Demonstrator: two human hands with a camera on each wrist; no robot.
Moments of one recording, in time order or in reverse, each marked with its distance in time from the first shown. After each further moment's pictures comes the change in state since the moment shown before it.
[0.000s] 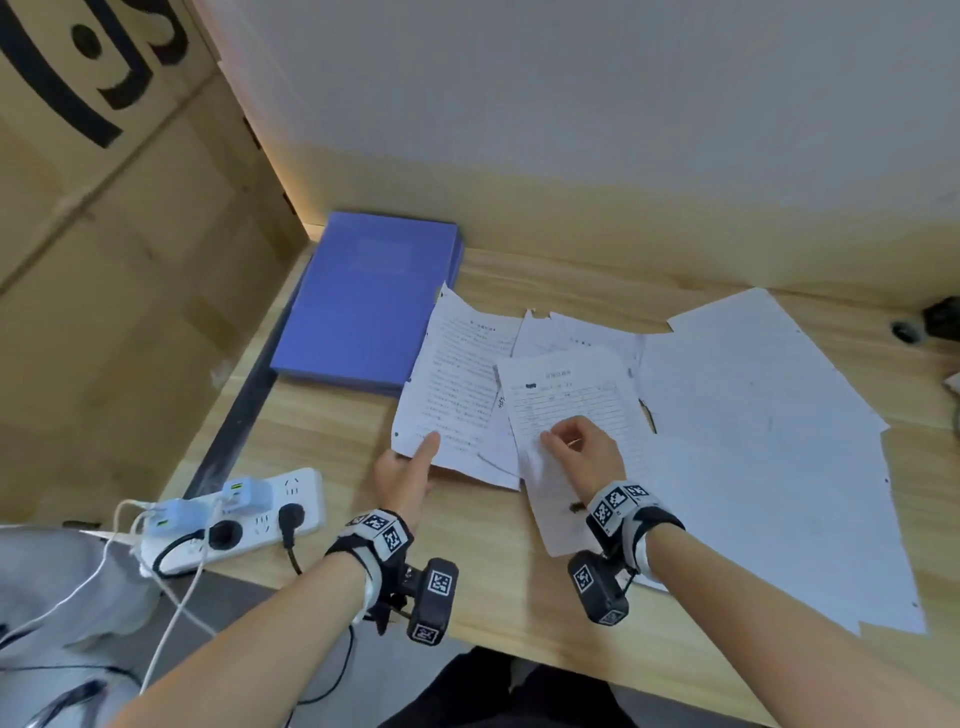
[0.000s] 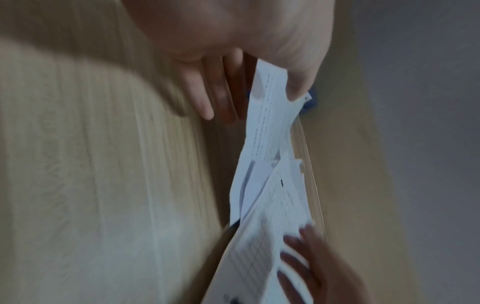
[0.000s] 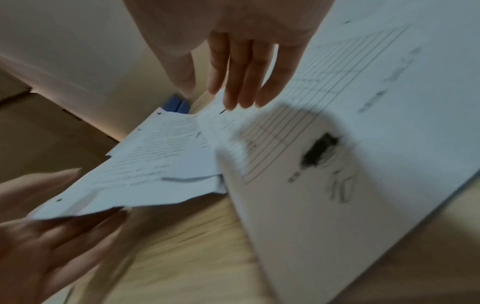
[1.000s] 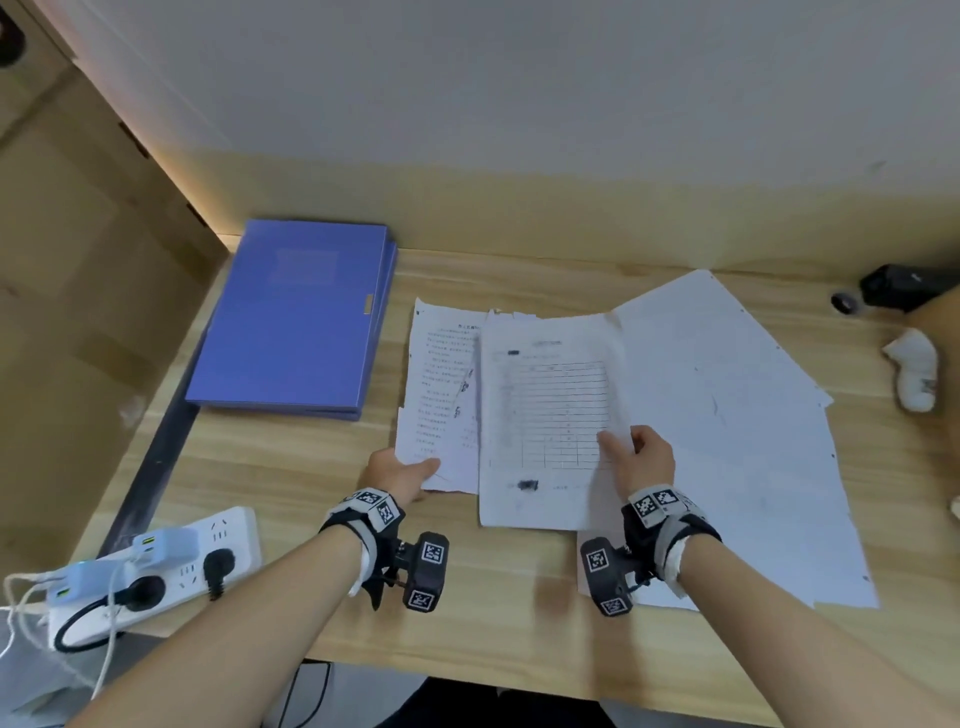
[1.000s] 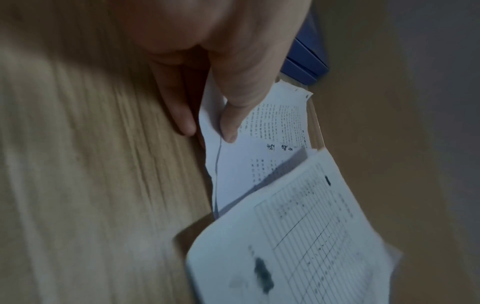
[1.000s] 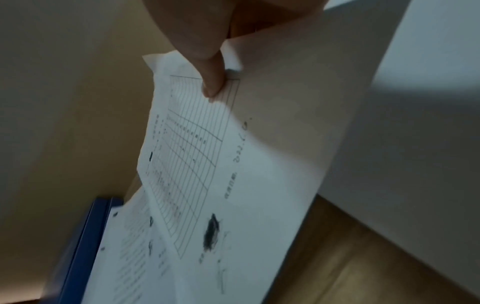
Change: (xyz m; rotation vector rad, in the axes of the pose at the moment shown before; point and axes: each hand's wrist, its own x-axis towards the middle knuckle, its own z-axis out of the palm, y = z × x) left_hand 0.060 -0.023 0.059 0.460 -0.213 -0.119; right_hand 0.024 0.067 -0.086 0.048 0.358 0.275
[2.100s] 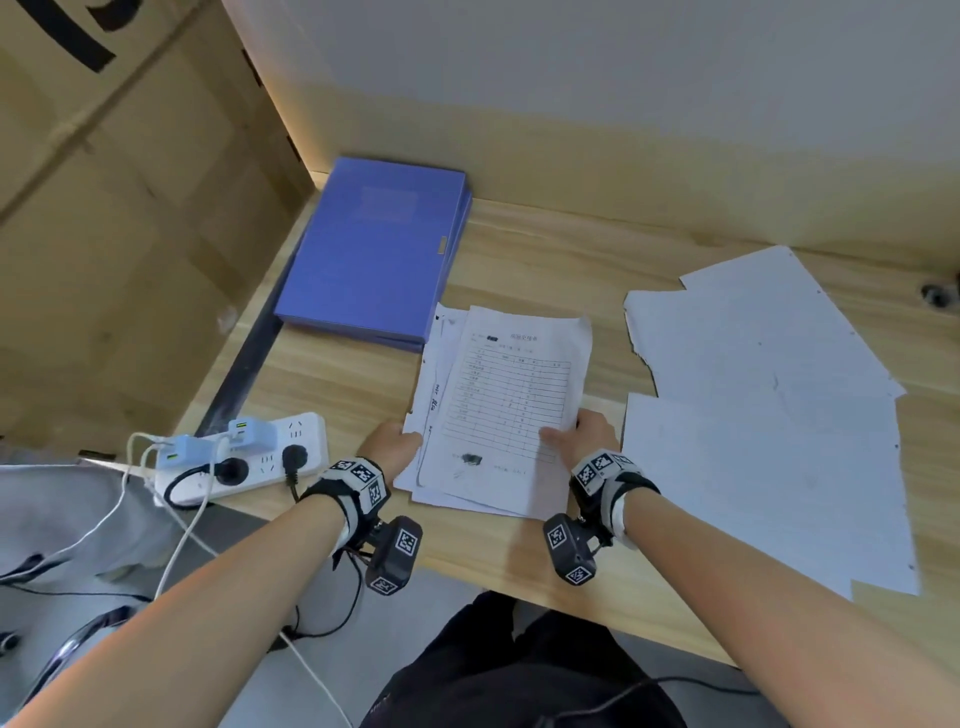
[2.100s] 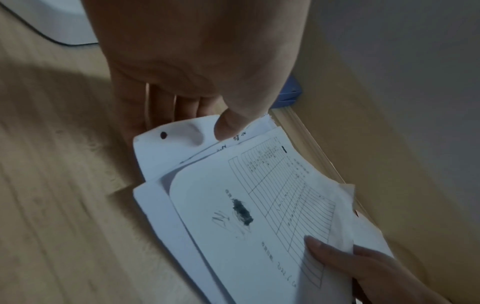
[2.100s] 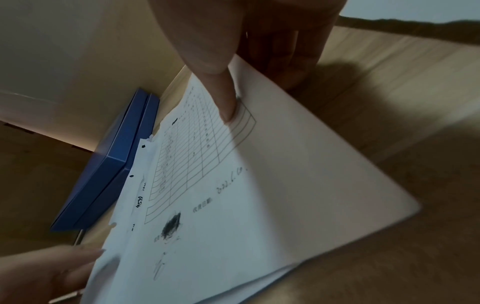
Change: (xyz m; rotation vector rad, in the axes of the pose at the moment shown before) left_hand -0.052 -0.044 -0.070 0.284 -0.006 -0.013; right_hand -0.068 -0.015 0.089 -0.279 -0.398 -0.057
